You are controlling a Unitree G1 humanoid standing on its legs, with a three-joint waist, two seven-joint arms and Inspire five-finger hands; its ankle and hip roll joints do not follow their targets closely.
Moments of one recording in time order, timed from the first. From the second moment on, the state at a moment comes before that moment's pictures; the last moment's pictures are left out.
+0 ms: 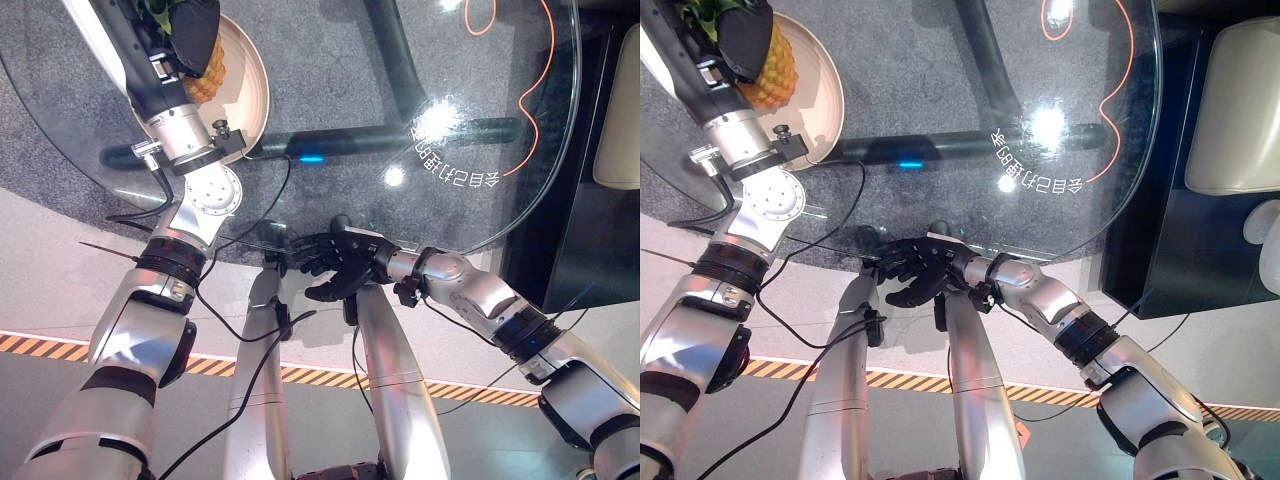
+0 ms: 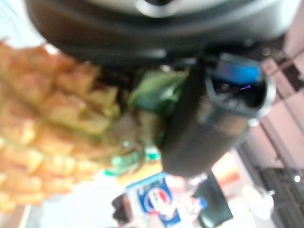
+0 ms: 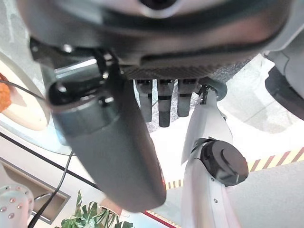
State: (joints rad) left arm -1.13 0.52 -0.34 0.80 0.06 -0.71 1.01; right arm -0.79 -0.59 0.71 0.27 0.64 0.25 0.37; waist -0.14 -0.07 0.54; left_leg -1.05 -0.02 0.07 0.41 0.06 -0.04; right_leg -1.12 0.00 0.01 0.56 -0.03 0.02
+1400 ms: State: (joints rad) left arm -0.97 0.47 -0.34 0.87 -0.11 -0.64 0.84; right arm -0.78 -0.55 0.75 0.34 0.61 0.23 0.36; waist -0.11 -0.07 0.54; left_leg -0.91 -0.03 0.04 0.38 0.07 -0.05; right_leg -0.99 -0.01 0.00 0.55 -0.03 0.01
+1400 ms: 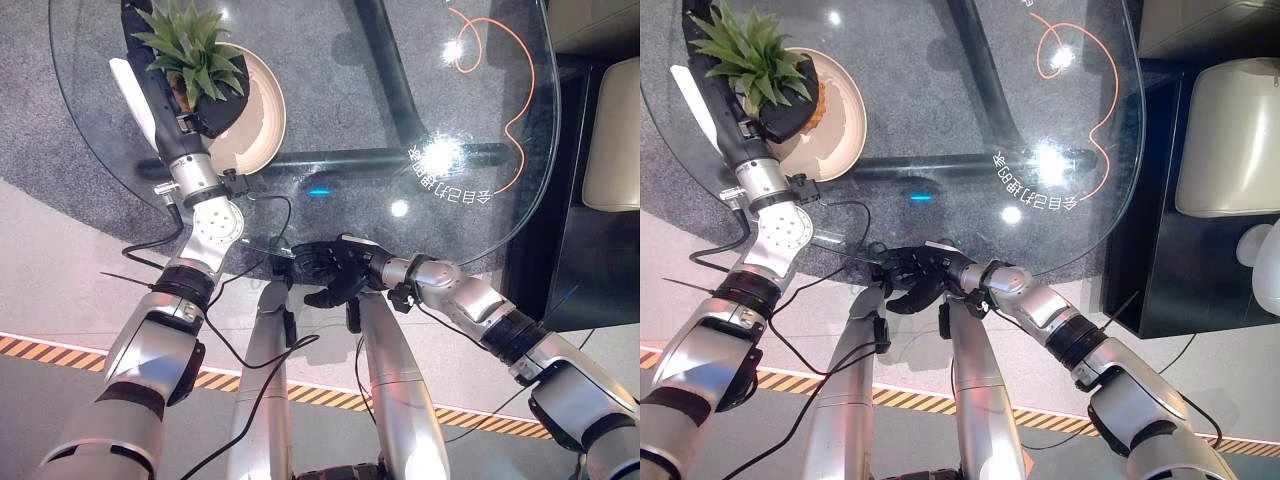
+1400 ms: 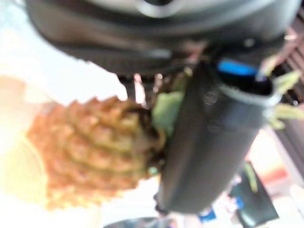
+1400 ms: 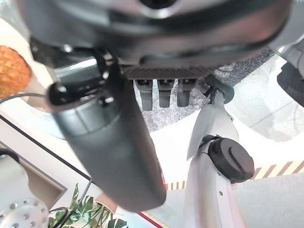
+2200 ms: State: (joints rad) left arm -0.82 0.47 -0.32 0.84 -0.34 -0.56 0.57; right arm -0.69 -0.55 0.74 0.32 0.57 0.23 0.35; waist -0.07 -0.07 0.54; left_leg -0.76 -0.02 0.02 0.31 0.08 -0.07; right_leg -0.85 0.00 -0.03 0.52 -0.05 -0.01
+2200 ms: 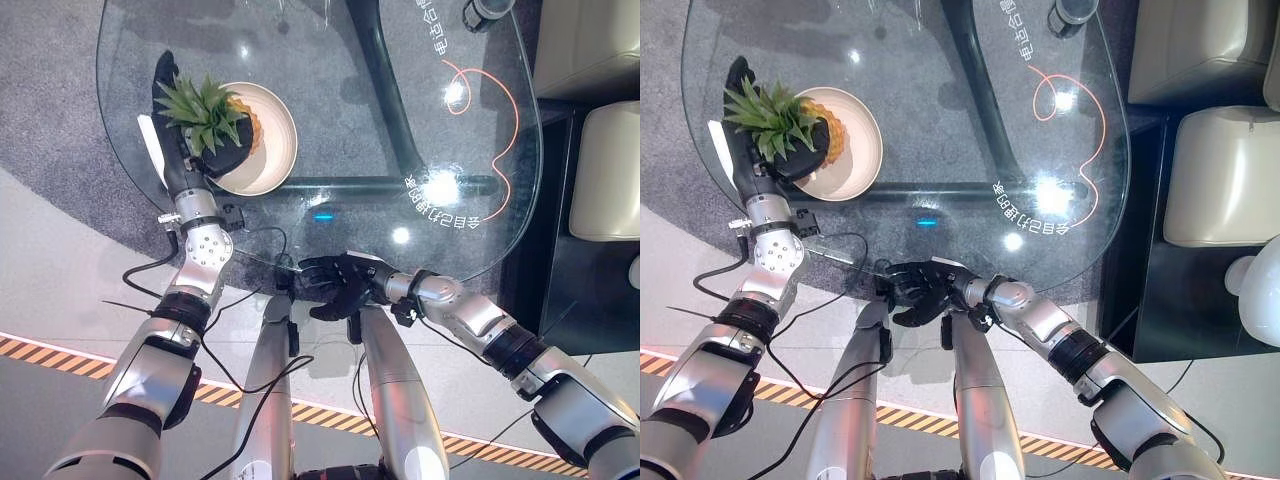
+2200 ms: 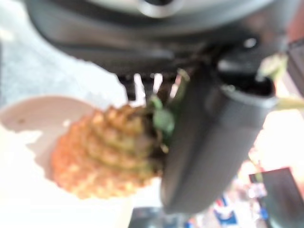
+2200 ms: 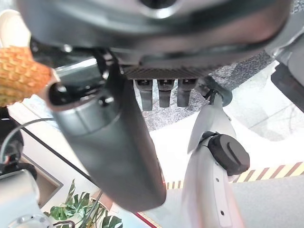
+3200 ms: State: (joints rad) left arm -0.59 0.48 -0.29 0.79 -0.62 -0.44 0.20; right arm -0.57 -0.56 0.70 0.28 0.54 0.23 0.34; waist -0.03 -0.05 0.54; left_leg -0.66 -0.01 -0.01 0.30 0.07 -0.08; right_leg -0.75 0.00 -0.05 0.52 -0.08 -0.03
